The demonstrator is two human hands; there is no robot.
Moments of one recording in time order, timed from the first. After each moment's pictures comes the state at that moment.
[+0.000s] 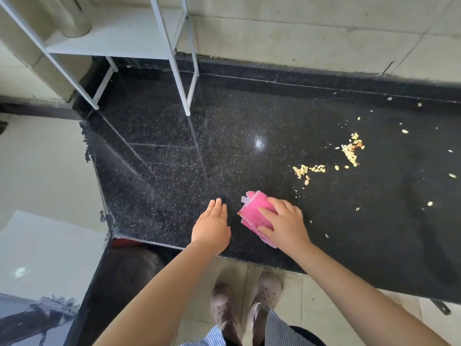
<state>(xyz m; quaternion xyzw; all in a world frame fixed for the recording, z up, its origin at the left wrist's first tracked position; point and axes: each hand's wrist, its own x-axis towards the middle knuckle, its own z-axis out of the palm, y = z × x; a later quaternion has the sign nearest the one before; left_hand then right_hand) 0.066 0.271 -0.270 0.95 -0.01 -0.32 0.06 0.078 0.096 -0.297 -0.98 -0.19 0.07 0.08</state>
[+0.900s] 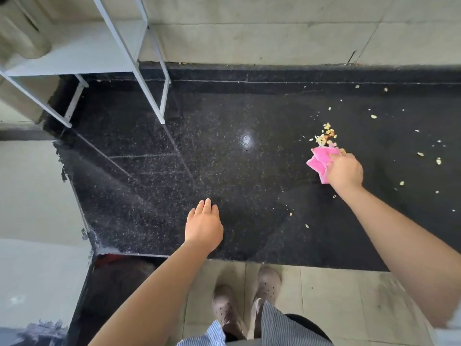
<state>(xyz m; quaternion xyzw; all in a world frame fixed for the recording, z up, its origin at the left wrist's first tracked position) 0.077 0.246 -0.263 0.96 -0.03 -0.28 0.00 0.174 -0.042 -0.270 -0.98 0.19 0.06 0.05</state>
